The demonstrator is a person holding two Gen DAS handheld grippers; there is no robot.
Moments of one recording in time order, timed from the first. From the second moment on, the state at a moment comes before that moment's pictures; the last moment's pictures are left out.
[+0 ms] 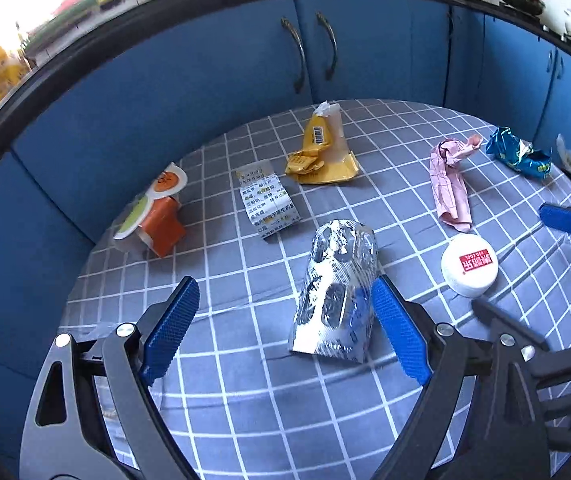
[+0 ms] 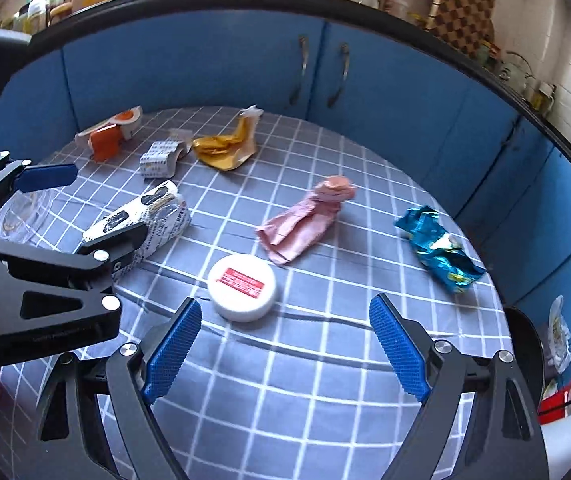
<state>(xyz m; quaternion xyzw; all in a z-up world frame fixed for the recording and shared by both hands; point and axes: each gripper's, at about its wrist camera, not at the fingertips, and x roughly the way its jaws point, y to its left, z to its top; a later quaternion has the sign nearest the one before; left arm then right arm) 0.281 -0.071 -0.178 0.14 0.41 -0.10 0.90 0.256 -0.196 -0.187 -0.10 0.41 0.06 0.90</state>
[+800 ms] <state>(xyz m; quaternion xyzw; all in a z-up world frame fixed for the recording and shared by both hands) 0.284 -0.080 -0.185 0.10 0.44 -0.13 0.88 0.257 -0.190 -0.193 -0.07 0.42 0.11 0.90</state>
